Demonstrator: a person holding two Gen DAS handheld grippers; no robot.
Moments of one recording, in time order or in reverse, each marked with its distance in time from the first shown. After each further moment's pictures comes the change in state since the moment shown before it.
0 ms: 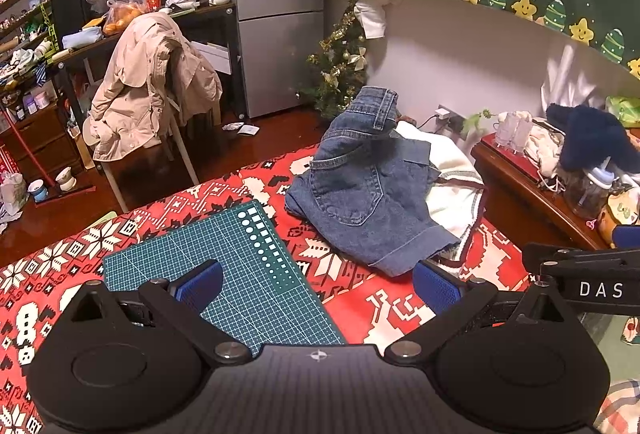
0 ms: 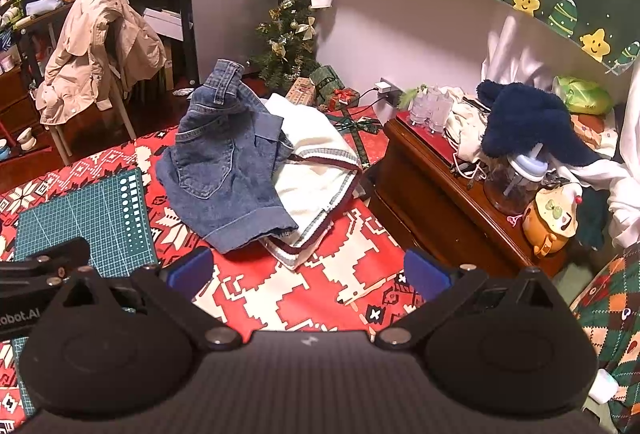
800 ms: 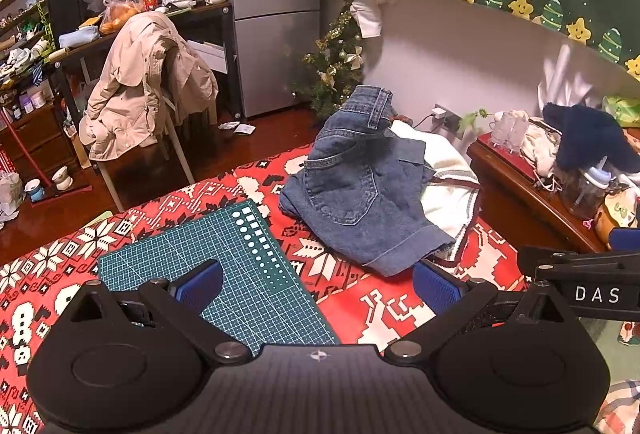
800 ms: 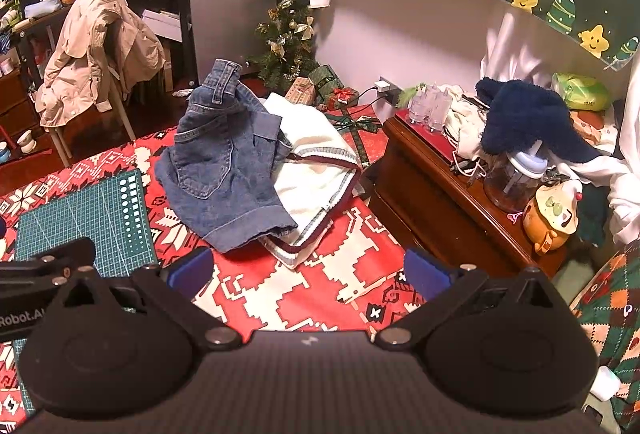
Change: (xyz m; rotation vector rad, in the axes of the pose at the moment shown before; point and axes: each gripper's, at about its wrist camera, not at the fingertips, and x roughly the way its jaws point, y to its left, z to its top) left arm 0.002 -0.003 0.000 0.001 0.000 -0.007; right arm 0.001 -0.003 0.000 0.010 0.001 0.005
